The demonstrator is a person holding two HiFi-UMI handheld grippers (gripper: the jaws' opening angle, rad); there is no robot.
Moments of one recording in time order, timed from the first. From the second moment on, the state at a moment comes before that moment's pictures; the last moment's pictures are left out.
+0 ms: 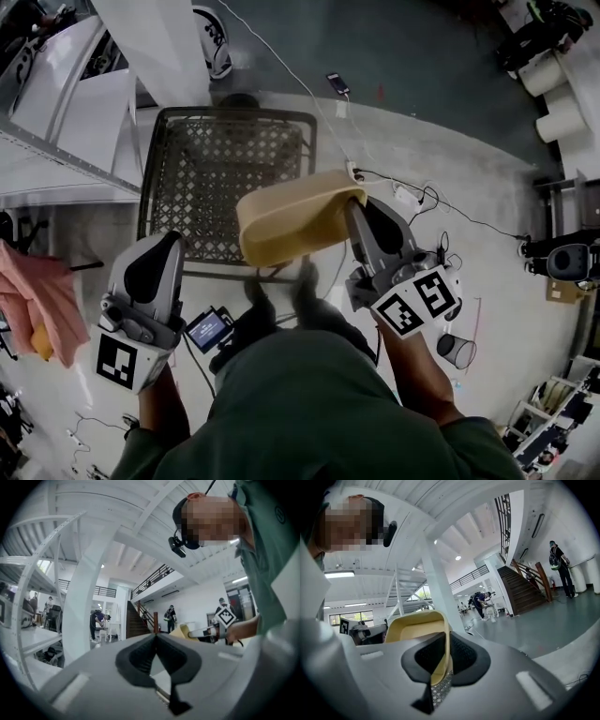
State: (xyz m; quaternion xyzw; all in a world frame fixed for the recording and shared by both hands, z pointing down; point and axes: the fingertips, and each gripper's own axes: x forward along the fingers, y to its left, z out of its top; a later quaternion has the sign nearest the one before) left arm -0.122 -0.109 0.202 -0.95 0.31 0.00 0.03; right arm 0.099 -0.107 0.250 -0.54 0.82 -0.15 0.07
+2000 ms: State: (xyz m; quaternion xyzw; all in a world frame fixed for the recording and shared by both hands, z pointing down) left arm -0.127 -0.167 0.435 -0.91 0.38 -0.09 -0.13; right arm 0.099 -0.182 0.742 -0.51 0.72 -0.43 -0.18
